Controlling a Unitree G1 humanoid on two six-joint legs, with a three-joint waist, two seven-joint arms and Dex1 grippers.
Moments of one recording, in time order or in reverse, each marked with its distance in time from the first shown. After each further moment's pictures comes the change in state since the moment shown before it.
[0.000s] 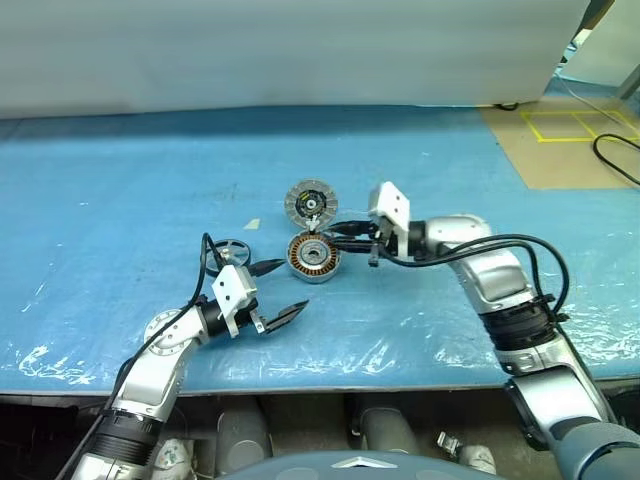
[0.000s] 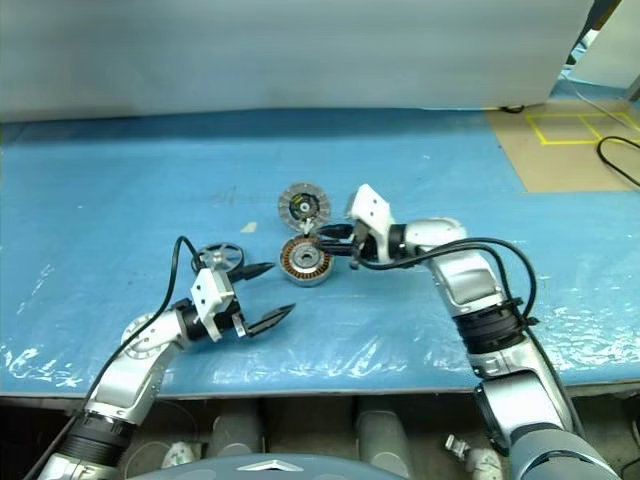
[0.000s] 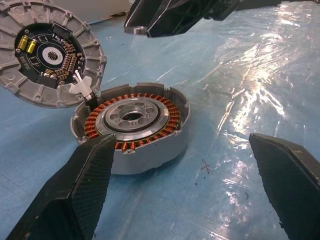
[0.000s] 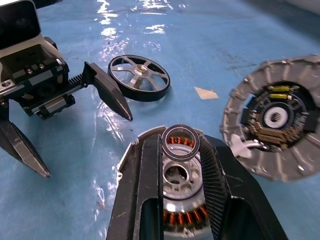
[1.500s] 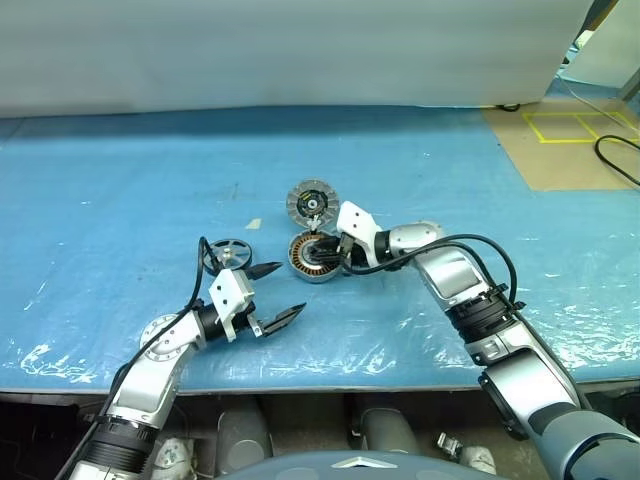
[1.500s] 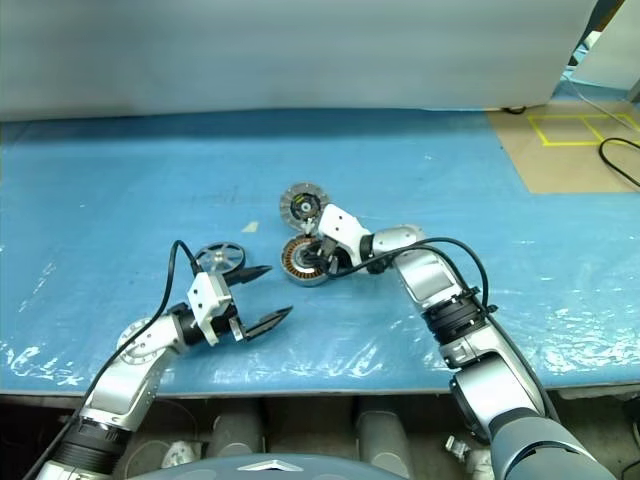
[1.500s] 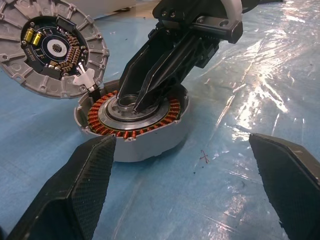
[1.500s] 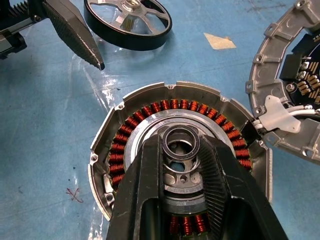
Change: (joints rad) left arm 0.027 0.013 0.001 -0.023 0.000 0.002 0.014; right arm -0.050 0.064 0.097 0.173 -0.152 -0.008 -0.042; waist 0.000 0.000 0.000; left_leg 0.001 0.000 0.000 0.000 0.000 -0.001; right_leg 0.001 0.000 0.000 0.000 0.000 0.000
